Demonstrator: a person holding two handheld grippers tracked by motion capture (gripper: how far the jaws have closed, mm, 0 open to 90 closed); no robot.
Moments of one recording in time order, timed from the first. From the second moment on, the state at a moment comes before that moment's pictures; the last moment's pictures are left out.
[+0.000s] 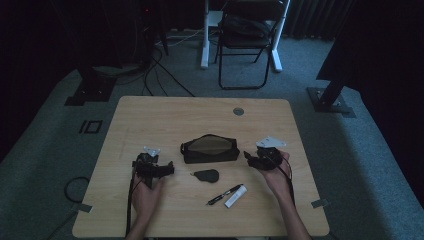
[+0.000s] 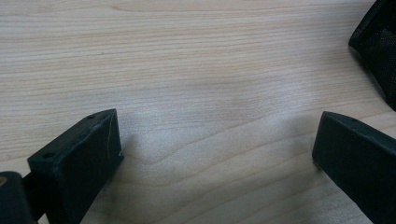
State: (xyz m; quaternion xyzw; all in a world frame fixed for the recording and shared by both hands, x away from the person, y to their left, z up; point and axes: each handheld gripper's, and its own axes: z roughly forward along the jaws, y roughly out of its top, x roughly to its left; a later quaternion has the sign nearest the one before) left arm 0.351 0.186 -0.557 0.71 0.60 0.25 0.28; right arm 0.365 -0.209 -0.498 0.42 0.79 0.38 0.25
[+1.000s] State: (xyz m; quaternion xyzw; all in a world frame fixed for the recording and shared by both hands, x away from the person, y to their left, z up) left arm 0.351 0.186 -0.557 0.71 0.60 0.25 0.28; right arm 0.406 -0.170 -0.505 0.38 0.82 0.37 0.23
